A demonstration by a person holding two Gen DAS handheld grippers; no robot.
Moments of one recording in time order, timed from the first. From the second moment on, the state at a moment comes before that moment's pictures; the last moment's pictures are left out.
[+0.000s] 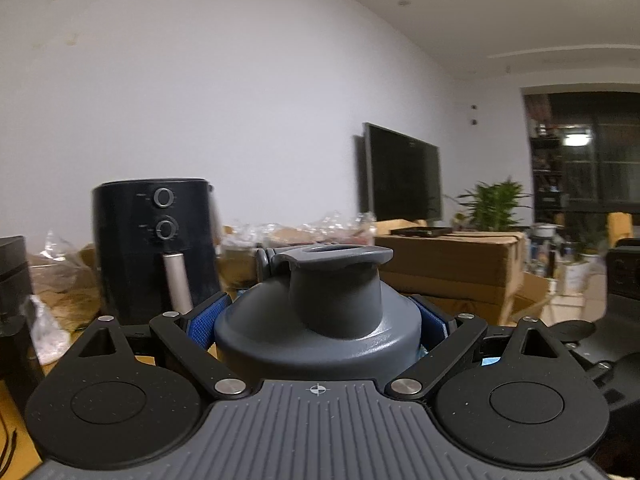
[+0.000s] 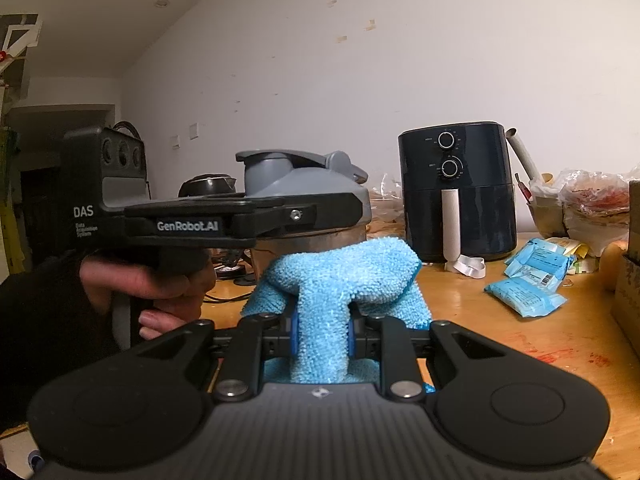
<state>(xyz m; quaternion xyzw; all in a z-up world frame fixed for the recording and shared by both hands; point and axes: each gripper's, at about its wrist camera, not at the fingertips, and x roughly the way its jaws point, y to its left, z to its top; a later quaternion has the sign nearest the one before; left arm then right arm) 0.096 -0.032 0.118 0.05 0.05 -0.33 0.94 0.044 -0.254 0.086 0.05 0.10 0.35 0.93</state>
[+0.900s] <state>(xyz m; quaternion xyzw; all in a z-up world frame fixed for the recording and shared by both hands) 0.106 -0.025 0.119 0.06 0.06 -0.37 0.93 0.042 -0.247 0.095 0.04 0.08 0.36 0.93</state>
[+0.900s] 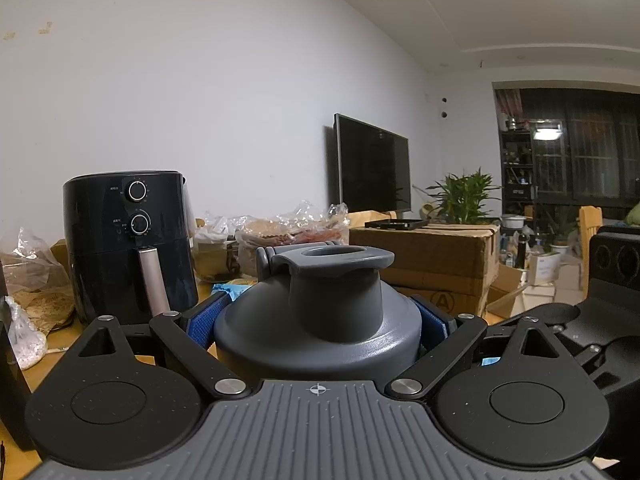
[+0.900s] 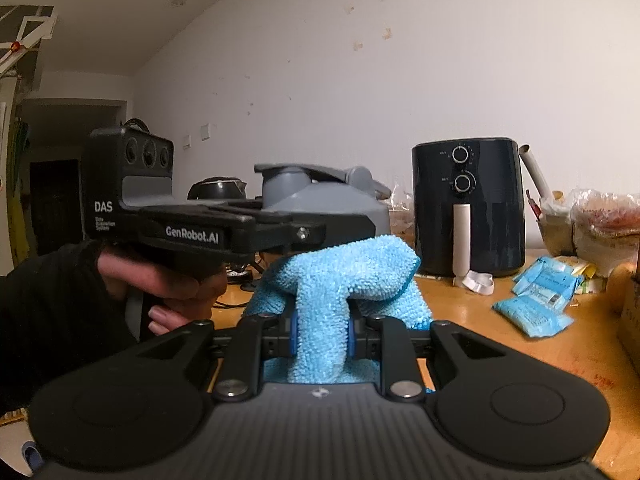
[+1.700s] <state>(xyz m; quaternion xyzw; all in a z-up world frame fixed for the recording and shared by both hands) 0.106 -0.026 0.120 0.06 0.06 -0.37 0.93 0.044 -0.244 0.104 0.02 0.08 0.36 0.93</state>
